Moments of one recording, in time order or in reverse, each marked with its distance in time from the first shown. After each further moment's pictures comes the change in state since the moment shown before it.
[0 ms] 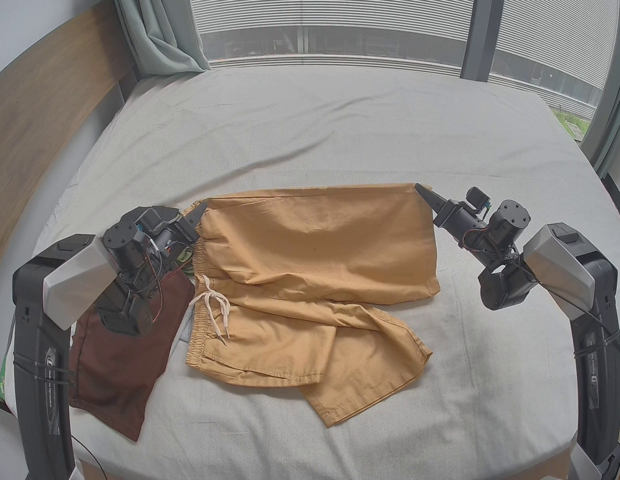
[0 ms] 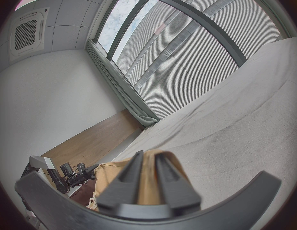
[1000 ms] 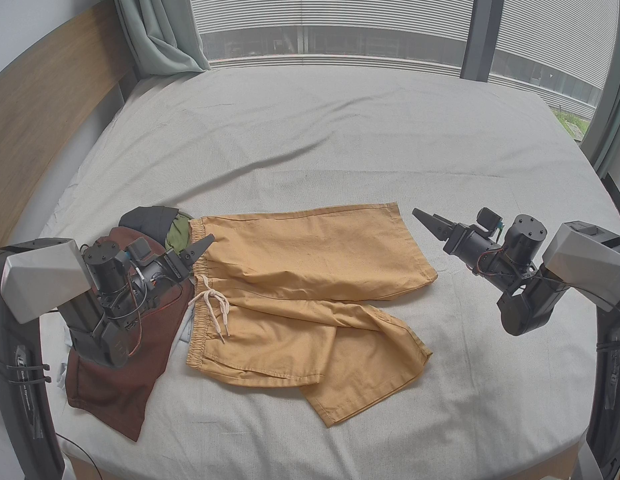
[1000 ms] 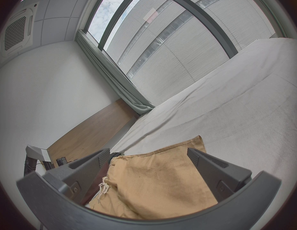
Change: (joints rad) left arm -0.005 -0.198 0.440 0.003 -0.077 -0.001; right arm 0.019 -0.192 0.436 -0.059 -0.019 -0.060
